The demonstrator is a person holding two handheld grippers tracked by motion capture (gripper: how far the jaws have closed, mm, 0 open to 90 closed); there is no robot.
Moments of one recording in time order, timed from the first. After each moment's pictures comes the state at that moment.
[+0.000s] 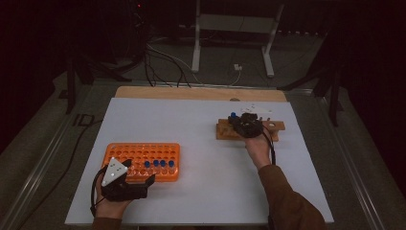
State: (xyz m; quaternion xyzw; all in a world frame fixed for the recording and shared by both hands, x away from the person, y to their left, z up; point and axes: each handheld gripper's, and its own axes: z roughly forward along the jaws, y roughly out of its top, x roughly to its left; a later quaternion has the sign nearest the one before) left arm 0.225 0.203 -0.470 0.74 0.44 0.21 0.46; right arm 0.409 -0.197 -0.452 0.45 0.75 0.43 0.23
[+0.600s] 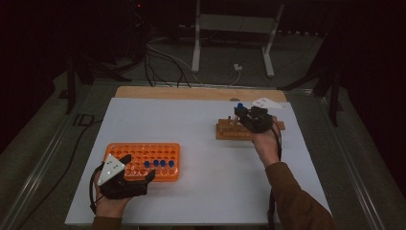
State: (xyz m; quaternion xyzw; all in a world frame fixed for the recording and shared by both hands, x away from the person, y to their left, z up) left arm 0.224 0.198 -0.445 0.71 0.43 0.23 0.50; right arm 0.396 -0.211 -0.407 0.43 0.72 0.48 0.26
